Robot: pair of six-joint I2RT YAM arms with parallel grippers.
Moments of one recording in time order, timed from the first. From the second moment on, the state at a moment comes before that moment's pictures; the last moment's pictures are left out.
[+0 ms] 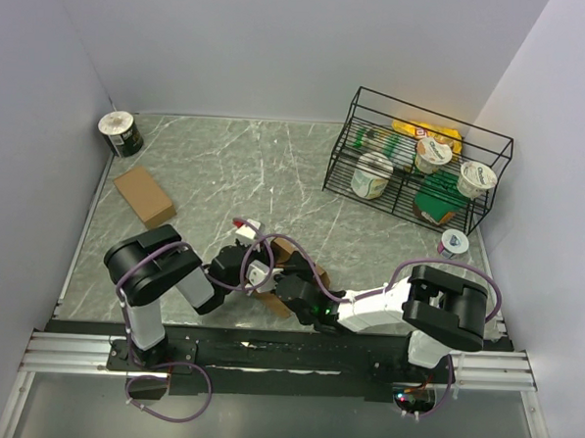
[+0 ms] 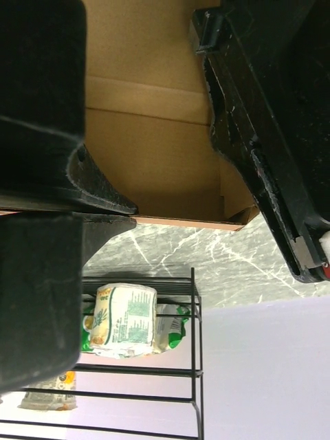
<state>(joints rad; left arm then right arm) -0.79 1.80 0.32 1.25 -0.17 -0.39 1.26 1.61 0.58 0.54 0.79 -0.76</state>
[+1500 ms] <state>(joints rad) -0.77 1.71 0.20 1.28 -0.26 -0.36 1.27 1.61 0.59 0.55 0.74 -0.76</state>
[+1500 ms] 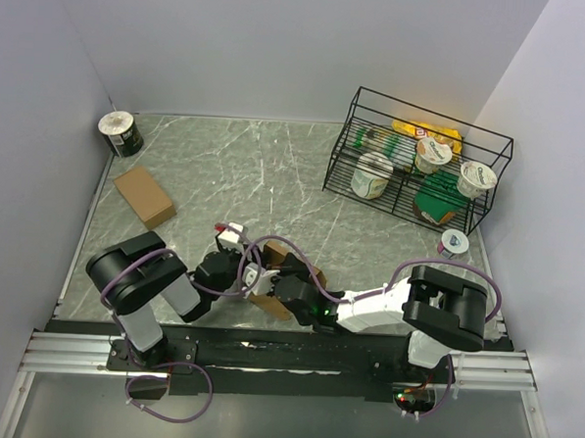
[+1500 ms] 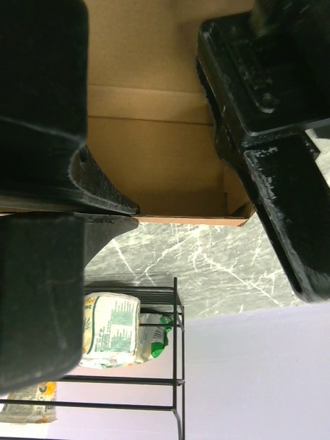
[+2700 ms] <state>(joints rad) -0.65 1.63 0.17 1.30 0.10 -0.34 1.25 1.63 0.59 0.61 0.71 -0.80</state>
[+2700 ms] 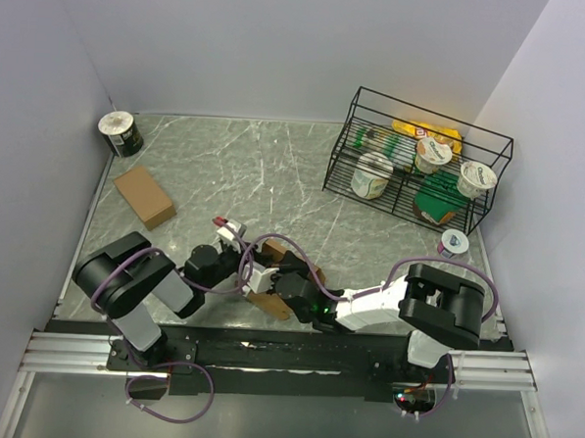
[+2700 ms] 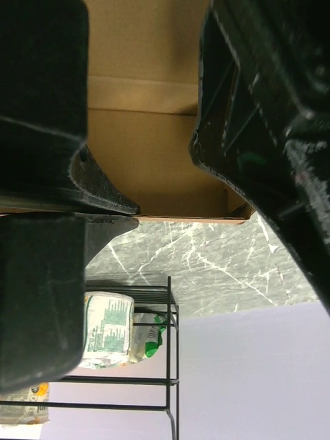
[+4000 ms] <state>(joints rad) -0.78 1.70 0.24 1.29 -0.20 -0.28 1.24 1.63 0.58 0.61 0.69 -0.80</state>
